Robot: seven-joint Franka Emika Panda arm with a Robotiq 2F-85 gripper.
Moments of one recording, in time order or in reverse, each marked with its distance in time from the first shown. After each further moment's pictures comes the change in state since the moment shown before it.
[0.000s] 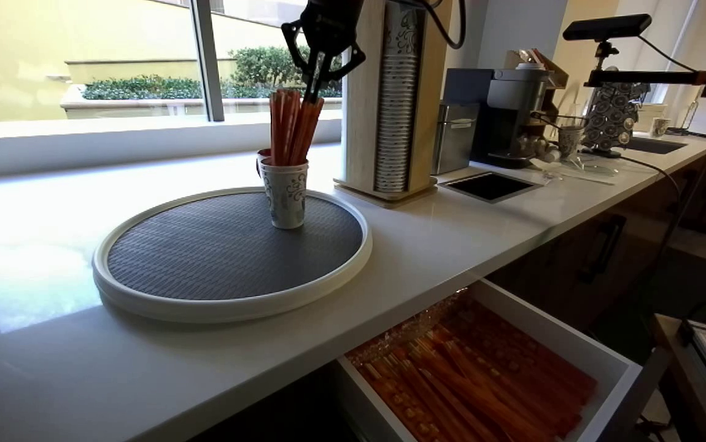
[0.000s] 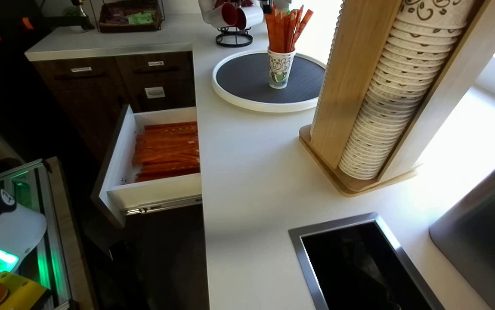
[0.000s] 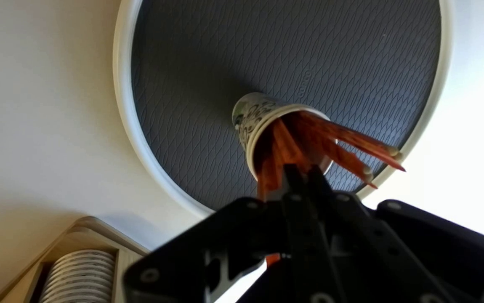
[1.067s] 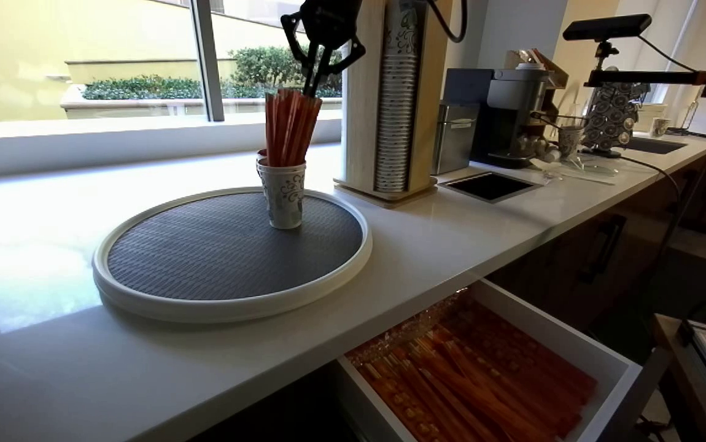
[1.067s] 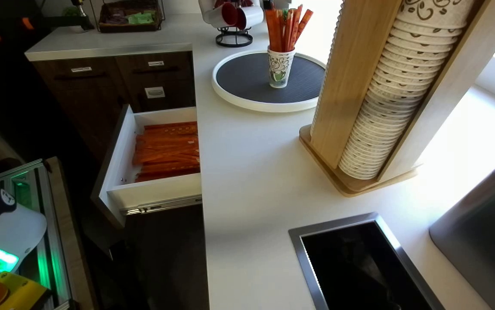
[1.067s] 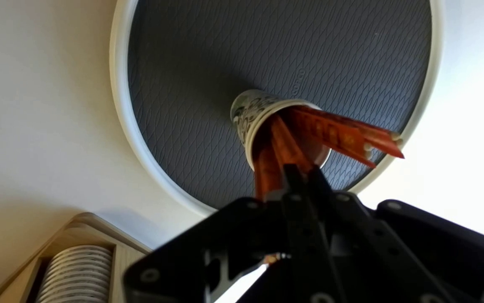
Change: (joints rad) arm 0.001 -0.008 0.000 0.006 0.000 -0.002 0.001
